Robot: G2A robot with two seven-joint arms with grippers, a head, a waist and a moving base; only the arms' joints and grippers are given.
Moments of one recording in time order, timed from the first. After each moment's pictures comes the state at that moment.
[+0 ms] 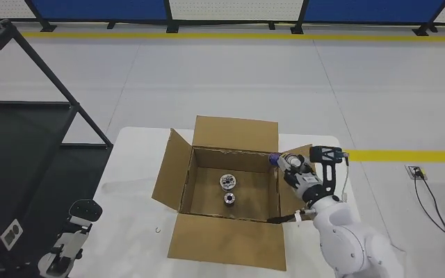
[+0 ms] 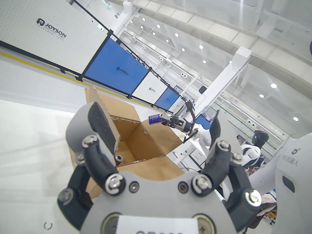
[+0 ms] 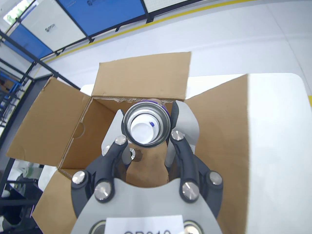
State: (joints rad) left arm 1.80 -1.15 -1.99 -2.07 -0.03 -0.81 -0.31; right arm -1.16 -1.23 1.33 -2.10 -0.93 0.40 0.58
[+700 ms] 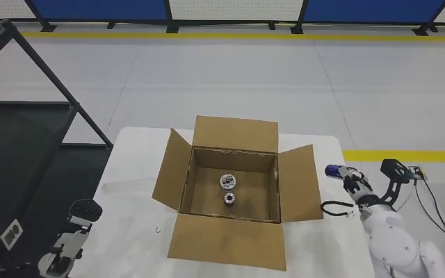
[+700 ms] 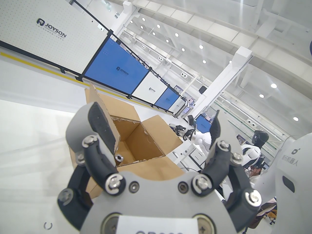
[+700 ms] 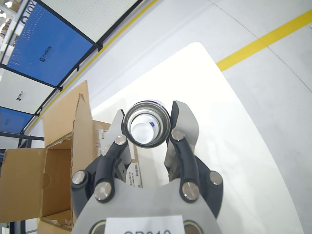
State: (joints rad) left arm 1.80 -1.15 -1.99 -2.07 -0.03 -0.81 -0.31; right arm -1.26 -1.22 1.66 -1.90 -0.72 0.45 0.52
